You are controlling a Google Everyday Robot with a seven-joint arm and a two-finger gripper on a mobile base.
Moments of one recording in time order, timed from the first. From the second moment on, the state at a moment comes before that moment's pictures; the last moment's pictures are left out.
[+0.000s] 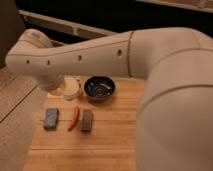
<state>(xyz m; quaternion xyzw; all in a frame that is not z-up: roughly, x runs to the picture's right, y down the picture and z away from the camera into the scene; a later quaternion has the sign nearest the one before) -0.176 0.006 0.616 -0.18 0.08 0.45 0.87</state>
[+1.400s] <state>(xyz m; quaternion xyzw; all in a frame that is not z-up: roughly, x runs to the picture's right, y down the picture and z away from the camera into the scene) -0.020 -0.052 0.656 -0.12 0.13 0.58 0.79</state>
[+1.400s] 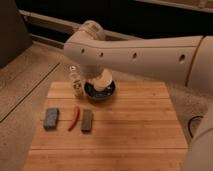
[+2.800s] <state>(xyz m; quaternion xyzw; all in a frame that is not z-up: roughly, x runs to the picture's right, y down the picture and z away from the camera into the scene) -0.034 -0.076 0.771 -0.20 0.10 0.60 0.77</state>
